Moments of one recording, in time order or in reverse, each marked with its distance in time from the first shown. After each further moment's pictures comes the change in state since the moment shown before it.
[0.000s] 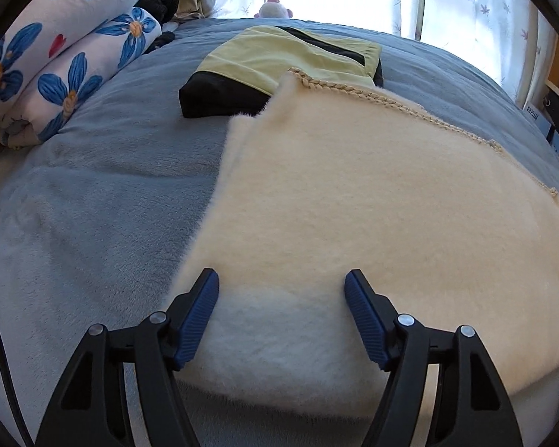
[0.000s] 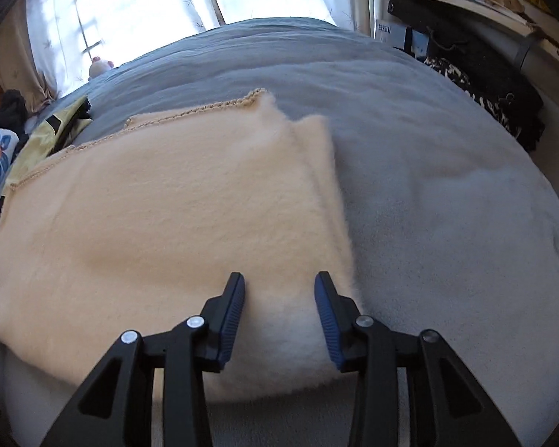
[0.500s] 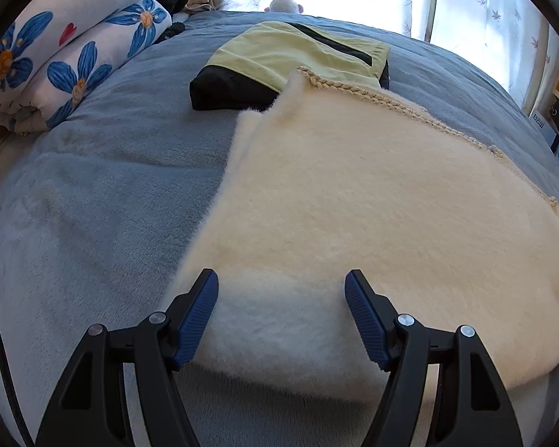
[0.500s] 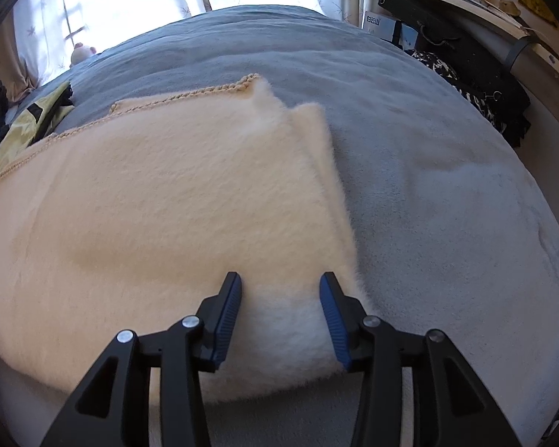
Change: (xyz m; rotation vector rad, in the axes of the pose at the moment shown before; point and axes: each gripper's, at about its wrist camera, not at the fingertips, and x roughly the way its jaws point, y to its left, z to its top) left arm -0.007 0.008 0.005 -0.045 0.032 -0.004; right arm 0.000 0.008 -0.004 0.021 0.066 -0.072
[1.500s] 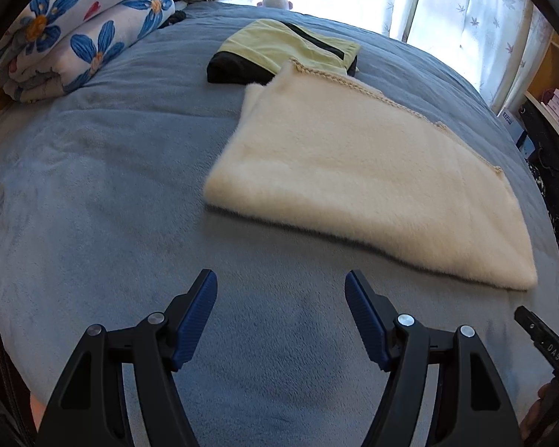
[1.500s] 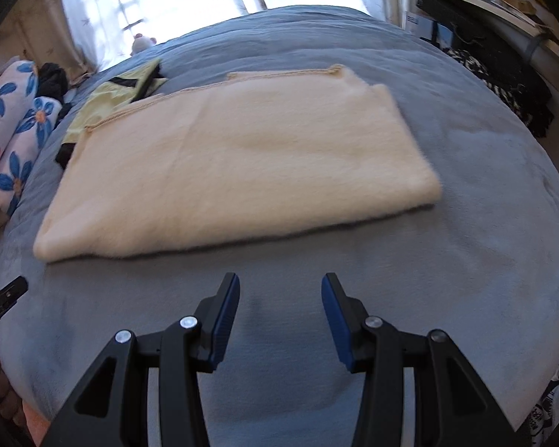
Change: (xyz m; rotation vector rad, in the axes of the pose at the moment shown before) left arm -0.102 0.026 -0.082 -0.027 0.047 -0.120; right arm -0.108 0.071 -0.100 -0.089 -0.003 0.191
